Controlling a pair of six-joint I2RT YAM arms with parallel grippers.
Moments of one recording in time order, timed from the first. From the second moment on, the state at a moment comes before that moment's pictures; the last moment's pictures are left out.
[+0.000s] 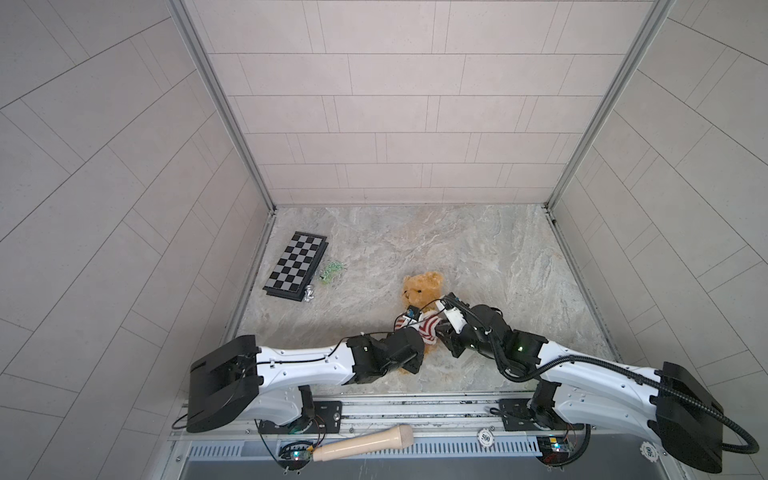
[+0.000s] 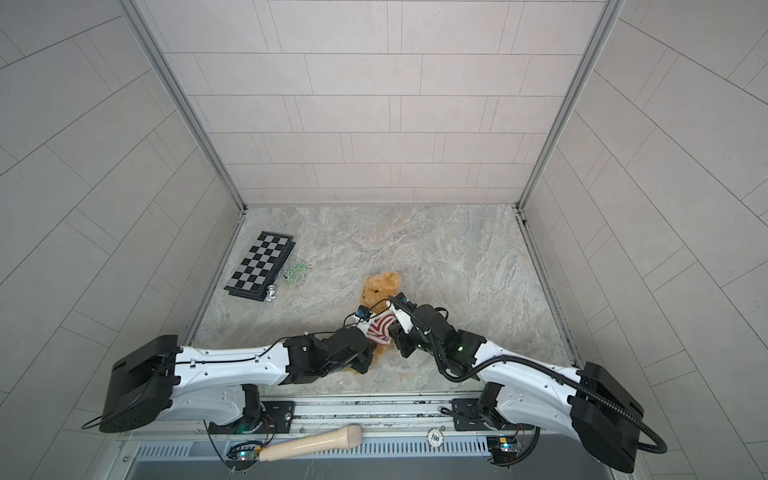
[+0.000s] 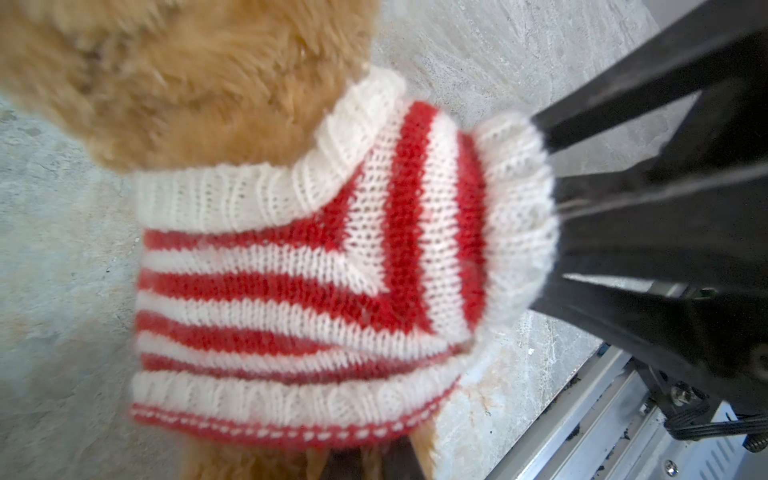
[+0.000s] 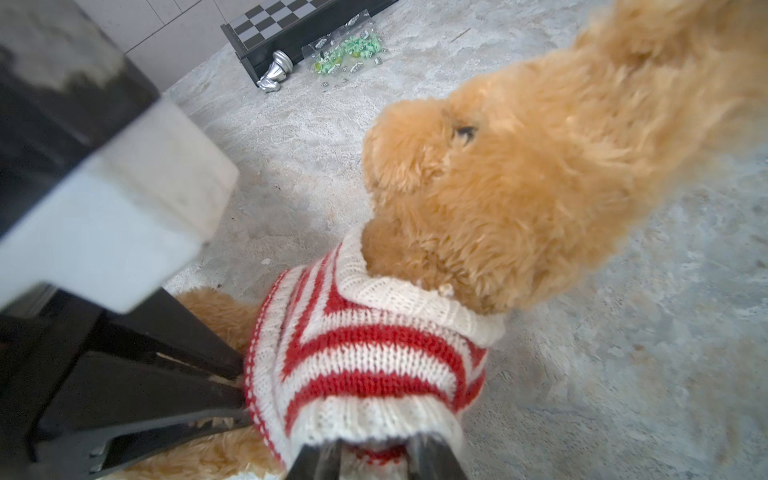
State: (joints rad) left arm -1.21 1.30 0.61 -0.14 -0.24 -0.68; right arm 0.87 1.03 0.43 0.02 -0.04 0.23
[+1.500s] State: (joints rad) left arm -1.05 1.18 0.53 0.04 -0.02 -0.67; right arm 0.87 0.85 0.35 0.04 -0.10 0.32
